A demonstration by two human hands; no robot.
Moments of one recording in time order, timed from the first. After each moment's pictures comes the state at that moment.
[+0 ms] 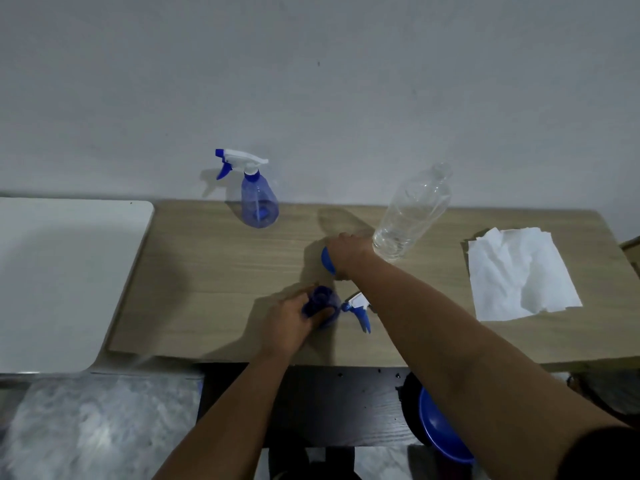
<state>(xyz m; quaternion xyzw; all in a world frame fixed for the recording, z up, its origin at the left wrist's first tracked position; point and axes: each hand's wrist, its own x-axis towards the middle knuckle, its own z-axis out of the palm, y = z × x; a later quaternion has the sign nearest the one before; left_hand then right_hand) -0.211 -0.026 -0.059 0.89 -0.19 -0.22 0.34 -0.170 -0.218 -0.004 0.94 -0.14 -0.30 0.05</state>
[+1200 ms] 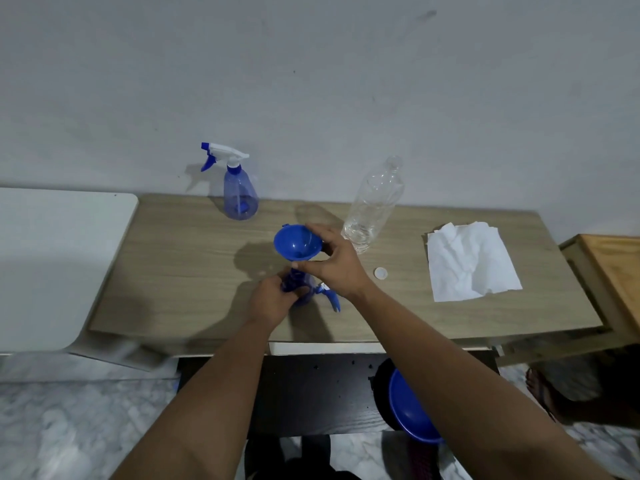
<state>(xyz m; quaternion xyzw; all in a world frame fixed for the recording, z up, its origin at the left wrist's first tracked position) -0.229 -0.031 -0.027 0.83 -0.15 -0.27 0.46 -0.290 -0.178 0.051 0.79 -0.18 0.12 -0.58</state>
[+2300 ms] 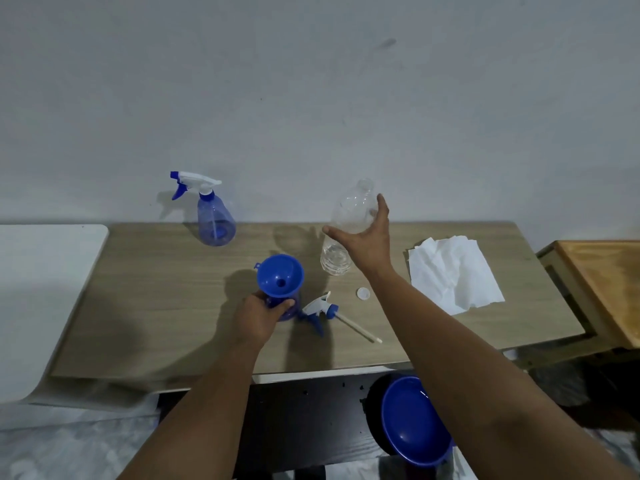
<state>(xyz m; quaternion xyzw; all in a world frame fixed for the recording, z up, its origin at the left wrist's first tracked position) -0.215 -0.060 -0.035 0.88 -0.10 -0.20 0.43 -0.272 -0.287 0.065 0.76 -0.36 0.25 -0.48</state>
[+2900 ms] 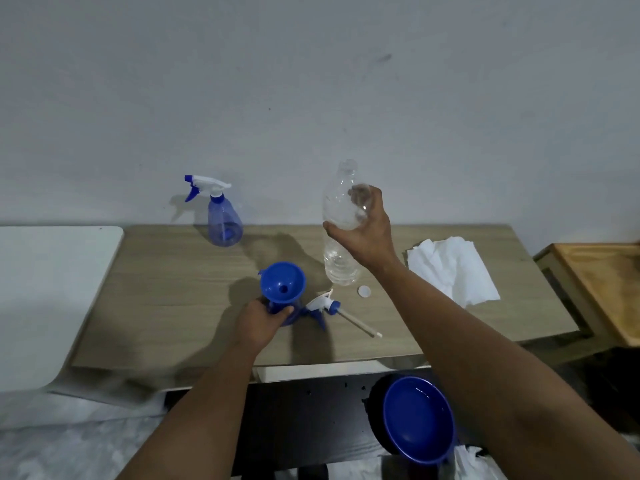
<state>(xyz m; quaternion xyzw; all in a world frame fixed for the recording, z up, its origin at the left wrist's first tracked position) -0.232 -0.033 -0.024 0.87 -0.13 -0.22 0.41 -0.287 -0.265 0.111 0.80 -0.22 0.30 -0.47</state>
